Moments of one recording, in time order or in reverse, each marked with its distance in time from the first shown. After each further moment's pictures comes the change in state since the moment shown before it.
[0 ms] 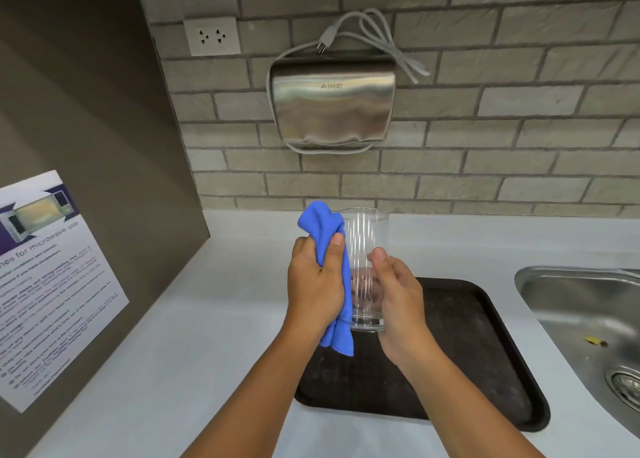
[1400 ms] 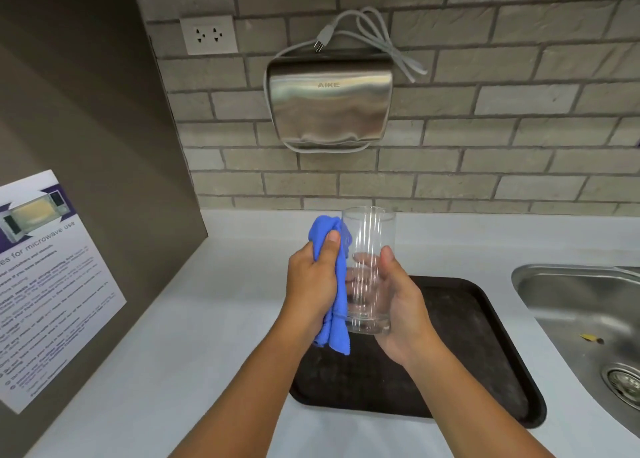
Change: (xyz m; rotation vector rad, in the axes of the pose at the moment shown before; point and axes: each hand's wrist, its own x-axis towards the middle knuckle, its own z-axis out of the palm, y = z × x) left_hand 0.006 0.000 0.000 -0.092 -0.108 -0.228; right_hand -0.001 -0.004 -0.011 0.176 -0.184 0.188
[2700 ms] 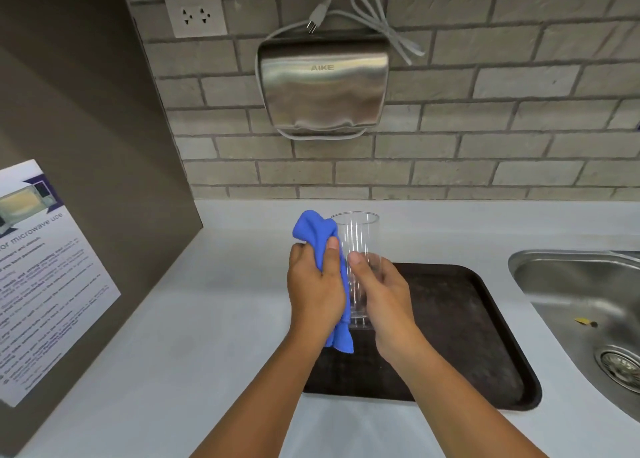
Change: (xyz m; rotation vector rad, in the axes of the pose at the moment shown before) left_hand -0.010 -0.032 0.010 0.138 0.150 0.209; right_hand 0.003 0.026 0.003 -0.368 0.264 -0.088
